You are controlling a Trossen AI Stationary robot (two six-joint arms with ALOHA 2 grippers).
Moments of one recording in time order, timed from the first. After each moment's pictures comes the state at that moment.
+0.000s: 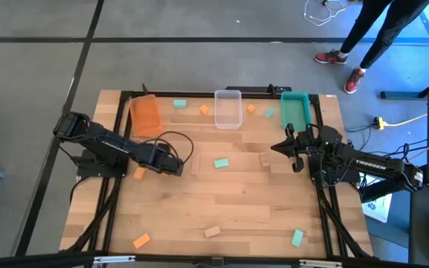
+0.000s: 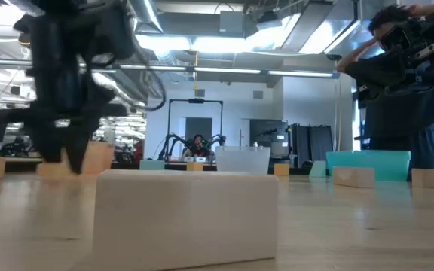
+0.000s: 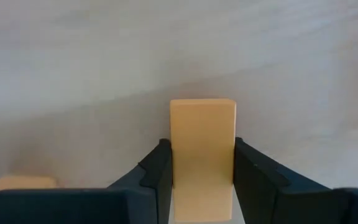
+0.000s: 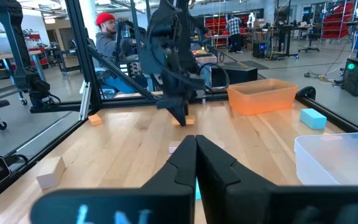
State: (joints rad) left arm -0.17 1.46 0.71 -0.65 -0.22 -1.55; right arm -0.41 0.32 0.01 0.33 -0.49 0.10
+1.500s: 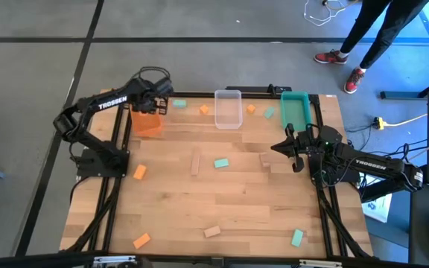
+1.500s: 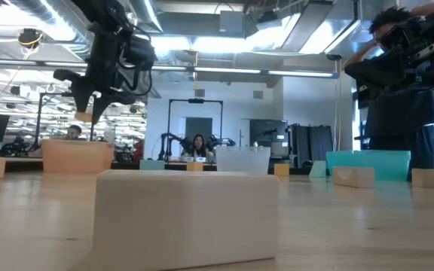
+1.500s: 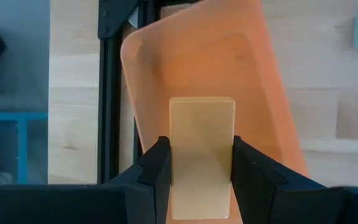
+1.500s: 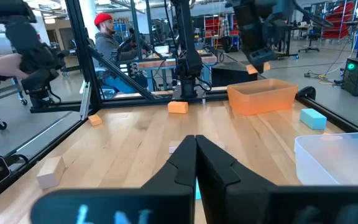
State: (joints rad) left arm 0.75 1.46 1.10 -1.13 -0.48 -0.82; right arm -0.41 0.32 0.01 0.33 -0.49 0.10
